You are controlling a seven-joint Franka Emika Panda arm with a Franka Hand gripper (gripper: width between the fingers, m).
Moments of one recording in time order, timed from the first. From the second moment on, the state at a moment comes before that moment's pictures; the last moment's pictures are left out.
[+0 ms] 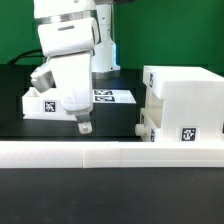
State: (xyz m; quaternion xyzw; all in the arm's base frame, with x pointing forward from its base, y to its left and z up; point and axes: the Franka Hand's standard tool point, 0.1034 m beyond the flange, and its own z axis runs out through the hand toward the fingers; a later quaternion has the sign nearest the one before) arm 0.573 -0.058 0.036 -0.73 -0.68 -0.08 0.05
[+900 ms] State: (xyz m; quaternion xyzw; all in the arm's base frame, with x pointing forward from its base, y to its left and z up) arm 0.531 -0.071 0.067 -0.77 -0.64 -0.08 0.01
